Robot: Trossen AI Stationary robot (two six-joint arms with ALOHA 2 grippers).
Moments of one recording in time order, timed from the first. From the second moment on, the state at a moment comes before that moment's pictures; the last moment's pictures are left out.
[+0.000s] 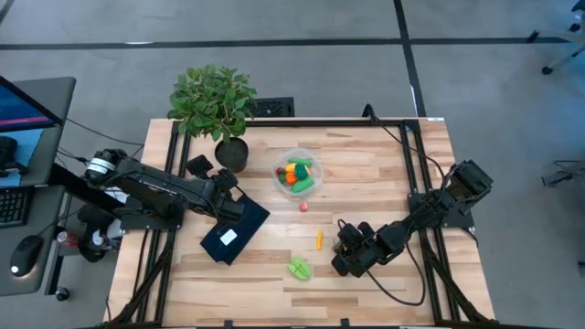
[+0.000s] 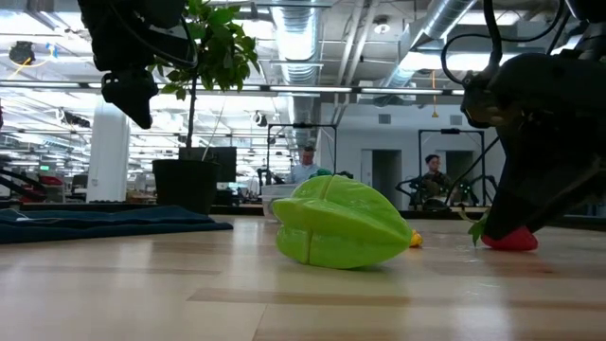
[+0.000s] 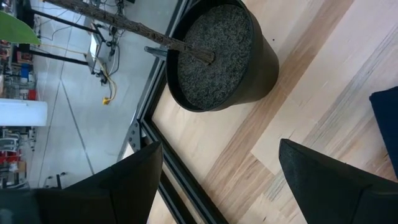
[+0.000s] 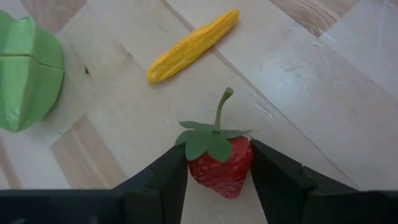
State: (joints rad) left arm -0.22 1.44 1.04 -1.46 -0.80 -0.86; right arm 0.61 1.71 0.78 -0.25 0.39 1.25
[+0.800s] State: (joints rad) left arm -0.22 1.44 1.04 -1.46 -0.80 -0.86; right arm 0.61 1.71 0.78 -0.25 0.39 1.25
